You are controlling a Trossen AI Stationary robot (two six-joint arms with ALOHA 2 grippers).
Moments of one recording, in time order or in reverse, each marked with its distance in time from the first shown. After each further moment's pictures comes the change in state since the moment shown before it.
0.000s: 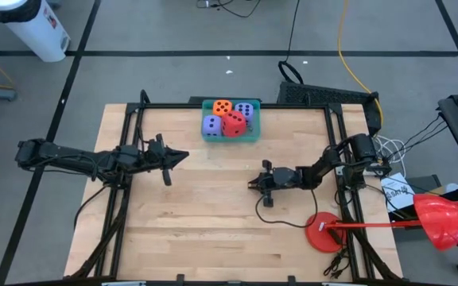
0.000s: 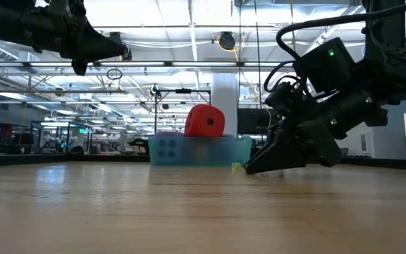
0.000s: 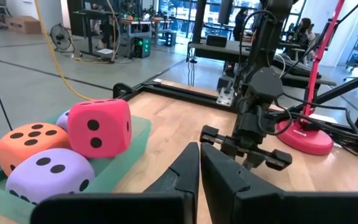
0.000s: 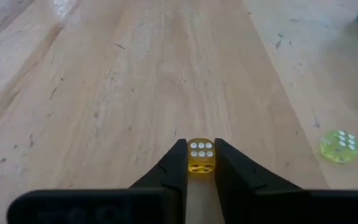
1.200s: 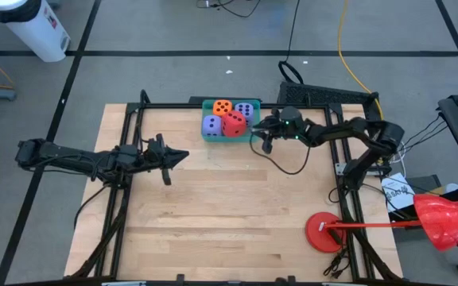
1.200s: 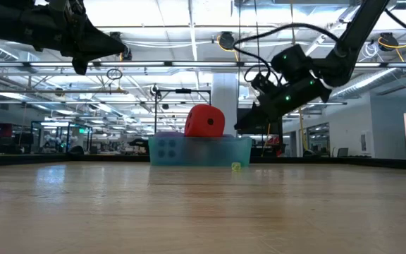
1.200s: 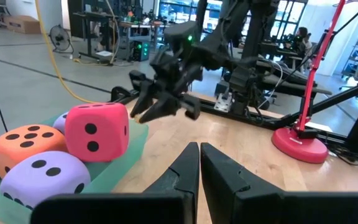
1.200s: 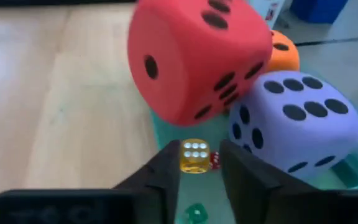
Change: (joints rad) left arm 0.000 0.000 0.000 0.023 0.001 -0.022; right arm -0.642 -0.269 0.197 -0.388 -0.345 -0.165
